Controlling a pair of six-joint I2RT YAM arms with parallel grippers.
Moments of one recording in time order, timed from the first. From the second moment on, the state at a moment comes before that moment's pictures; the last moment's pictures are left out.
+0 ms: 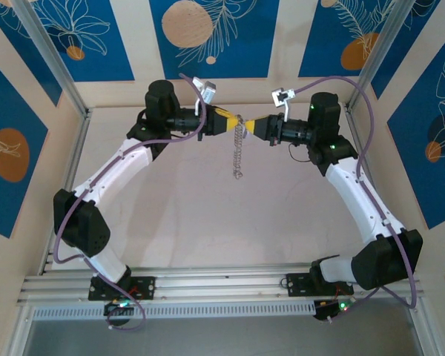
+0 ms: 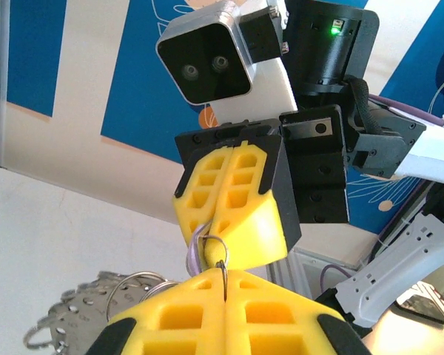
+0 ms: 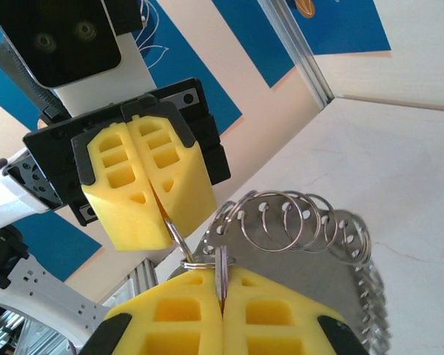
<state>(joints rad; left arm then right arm) -0.50 1.66 1.56 0.05 1.08 -0.31 0.23 1.32 1.29 -0.19 -0.97 0.43</state>
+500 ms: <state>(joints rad) -0.50 1.66 1.56 0.05 1.08 -0.31 0.24 1.31 1.30 -0.21 -0.99 0.42</state>
